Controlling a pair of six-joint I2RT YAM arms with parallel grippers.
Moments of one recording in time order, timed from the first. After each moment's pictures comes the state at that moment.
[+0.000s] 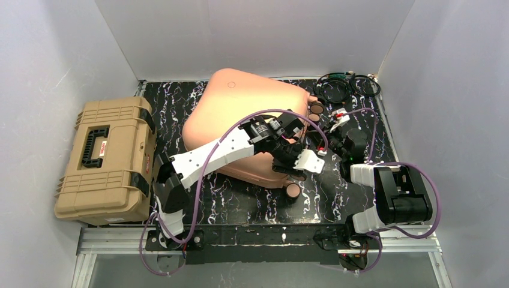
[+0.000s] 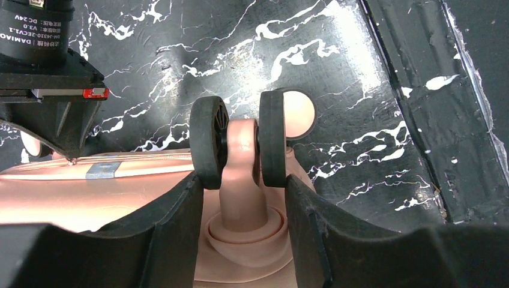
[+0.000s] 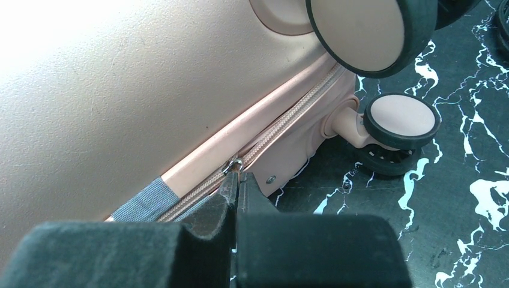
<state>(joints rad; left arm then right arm) -1.06 1.84 1.83 -1.05 0.42 0.94 0.10 1.46 0.42 0.90 -0.57 0.24</state>
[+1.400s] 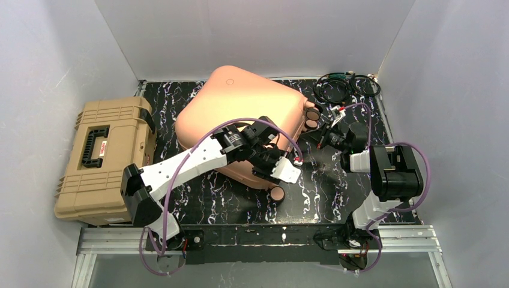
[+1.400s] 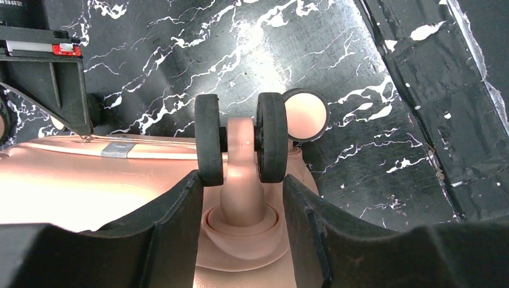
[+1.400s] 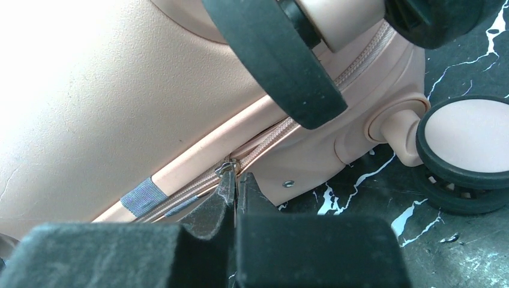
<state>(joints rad) -1.03 1.57 1.52 -0.98 0.43 1.04 0.02 1.69 0.53 1.02 -0.93 0.54</state>
